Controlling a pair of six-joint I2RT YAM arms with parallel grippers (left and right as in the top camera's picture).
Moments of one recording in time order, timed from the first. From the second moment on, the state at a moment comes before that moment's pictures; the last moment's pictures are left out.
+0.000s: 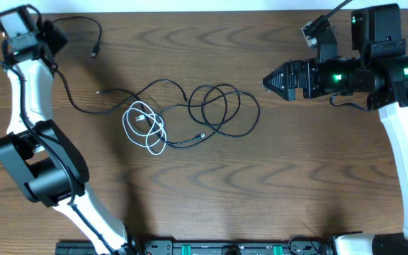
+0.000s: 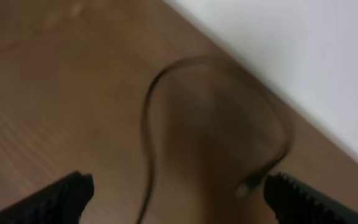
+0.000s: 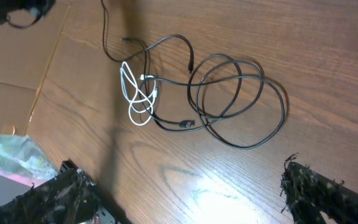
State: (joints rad) left arm 0.39 2.06 1.75 -0.43 -0.14 -0.36; right arm 0.15 1.54 1.75 -1.20 -0.62 0.06
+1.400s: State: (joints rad) left arm 0.33 2.08 1.48 -0.81 0.02 -0.74; right arm 0.23 1.54 1.75 -1.26 -0.53 0.01
